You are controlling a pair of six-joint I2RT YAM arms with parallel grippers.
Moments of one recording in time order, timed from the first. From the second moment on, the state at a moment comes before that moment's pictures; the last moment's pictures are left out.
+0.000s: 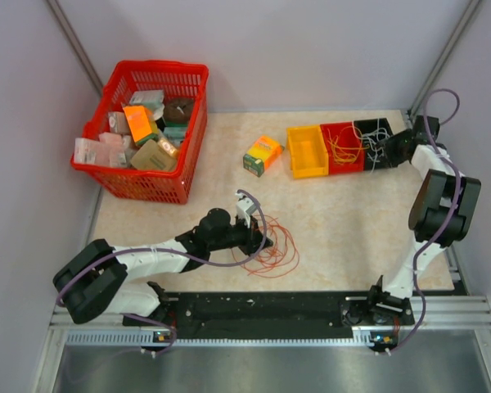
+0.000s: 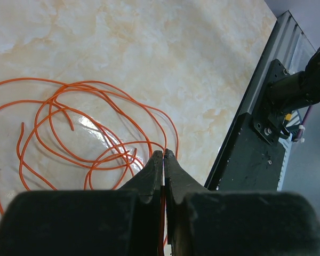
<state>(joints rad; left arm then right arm) -0.87 1.30 0.45 0.50 0.34 -0.48 -0.28 1.91 1.40 -0.33 -0.24 0.92</state>
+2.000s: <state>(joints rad) -0.87 1.30 0.43 0.52 0.34 -0.48 -0.28 2.21 1.68 -0.10 -0.34 1.21</state>
